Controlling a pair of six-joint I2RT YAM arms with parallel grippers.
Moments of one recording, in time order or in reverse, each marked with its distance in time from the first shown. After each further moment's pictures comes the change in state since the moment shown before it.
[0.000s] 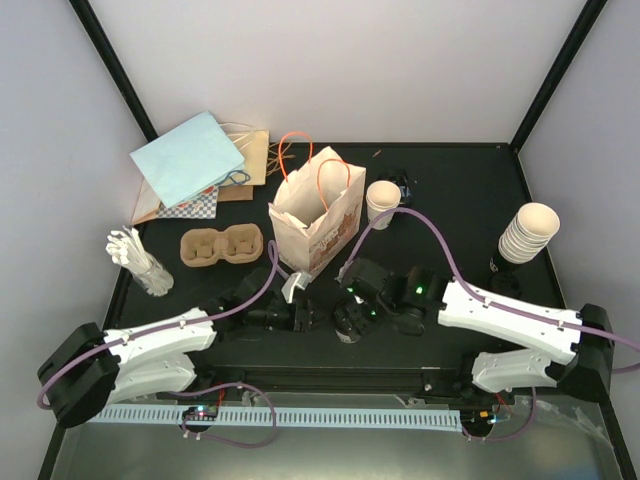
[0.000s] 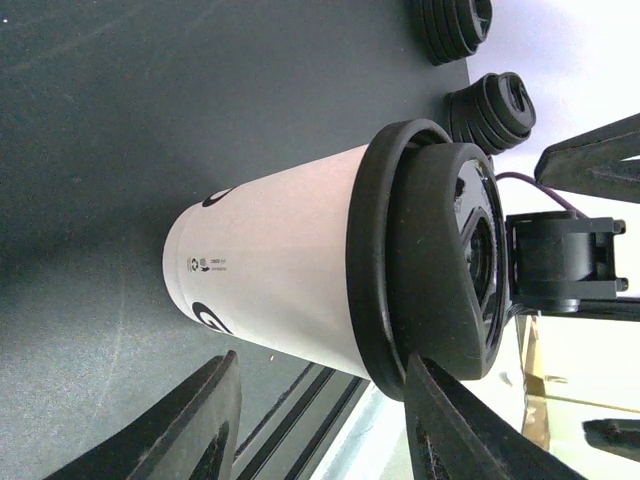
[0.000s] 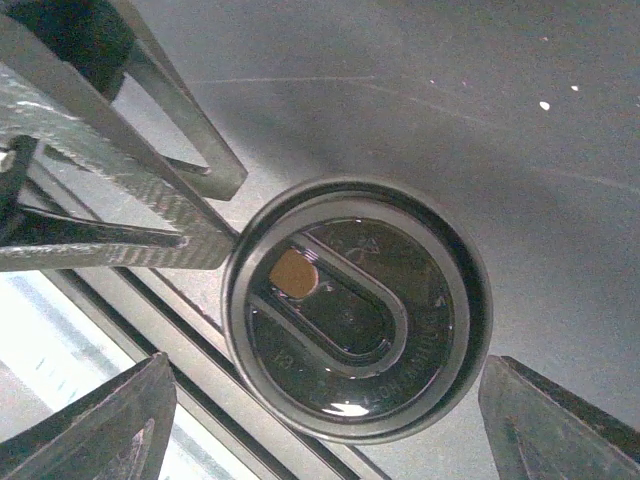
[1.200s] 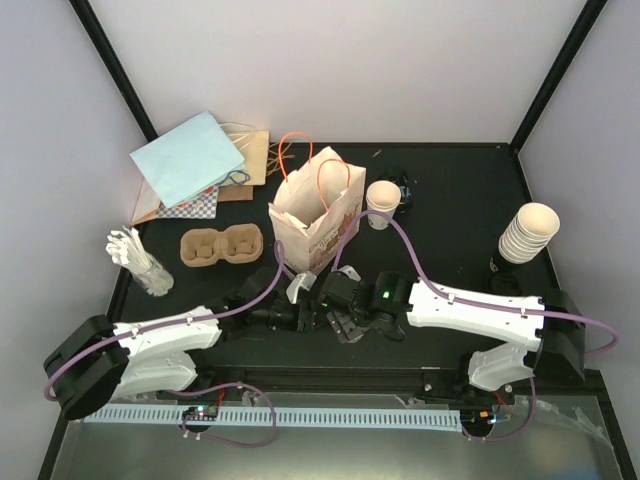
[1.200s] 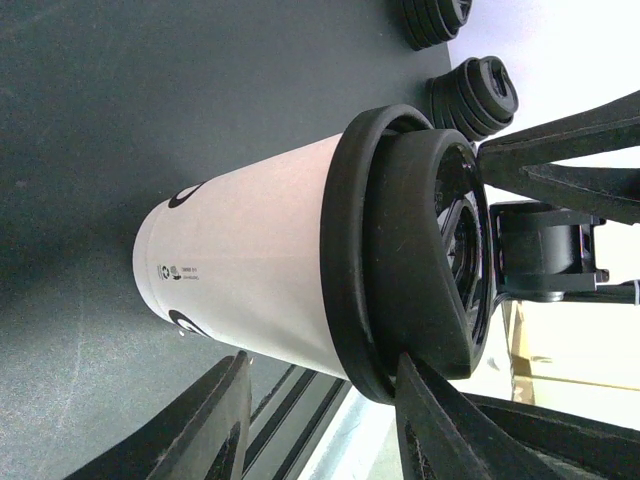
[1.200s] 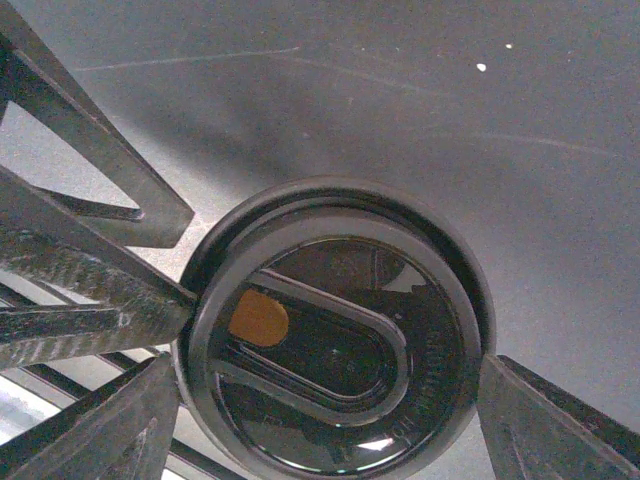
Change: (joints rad) left arm -0.014 0.065 0.001 0.081 0.037 -0.005; right arm 0.102 0.172 0.082 -0.096 0.188 0.179
